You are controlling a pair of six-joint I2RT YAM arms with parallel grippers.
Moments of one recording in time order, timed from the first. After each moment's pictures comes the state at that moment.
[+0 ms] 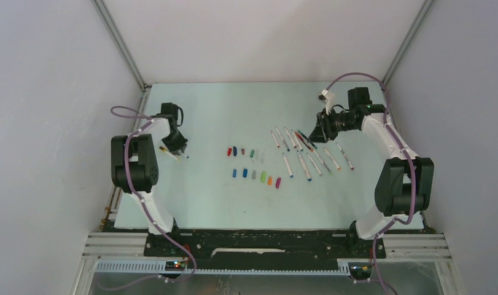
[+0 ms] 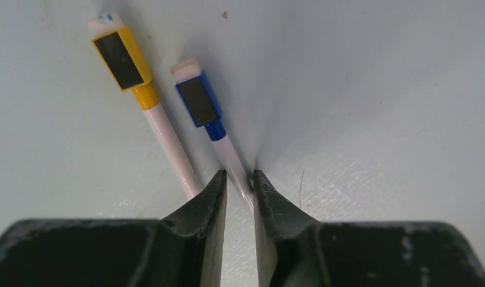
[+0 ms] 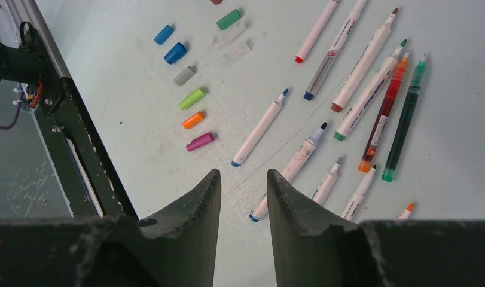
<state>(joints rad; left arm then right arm) 0.05 1.88 1.23 -0.61 -0.20 -0.63 0.03 1.63 1.31 -0.78 -0.91 -0.44</state>
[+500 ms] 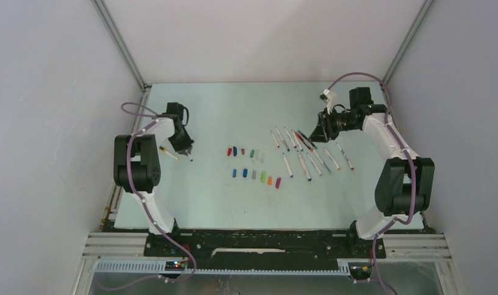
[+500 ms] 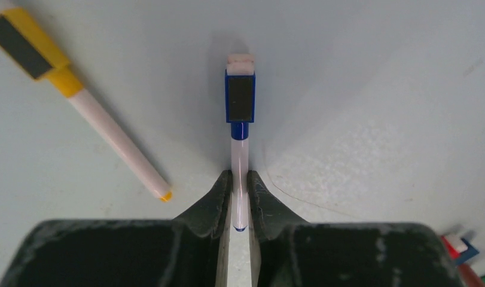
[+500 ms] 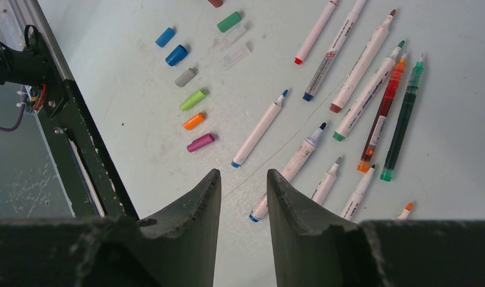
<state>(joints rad) 0.02 1.88 1.23 -0.62 -0.10 -0.54 0.02 1.63 1.31 -0.78 -0.93 -0.45</state>
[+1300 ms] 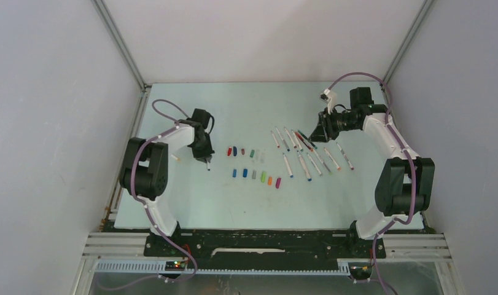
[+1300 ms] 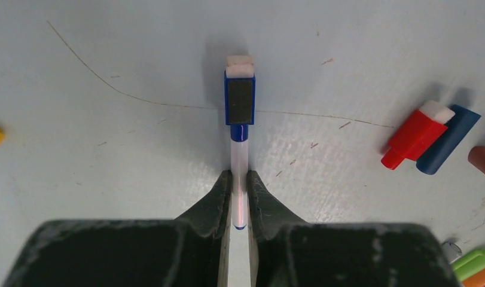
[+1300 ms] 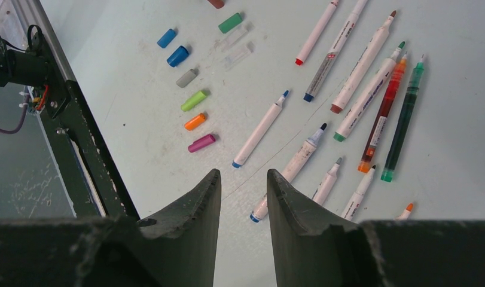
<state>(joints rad) -0.24 1.82 1.15 -0.63 -0.06 -0.46 0.02 1.63 1.31 -0.78 -0.94 -0.45</state>
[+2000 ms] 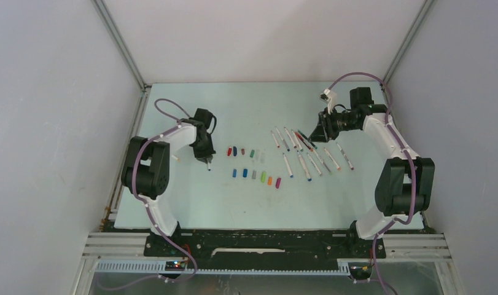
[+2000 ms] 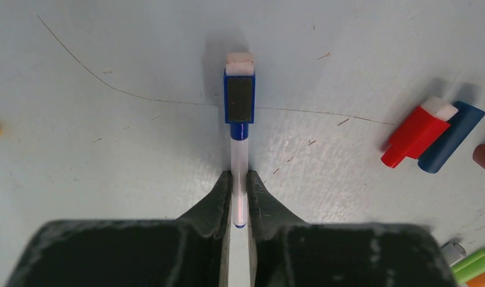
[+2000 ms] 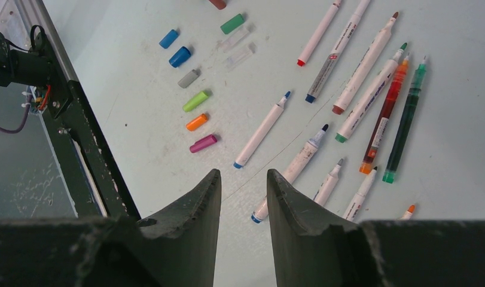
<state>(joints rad) -0.26 1.83 1.16 -0.65 -0.07 -0.46 0.02 1.63 1.31 -0.78 -0.95 -0.45</state>
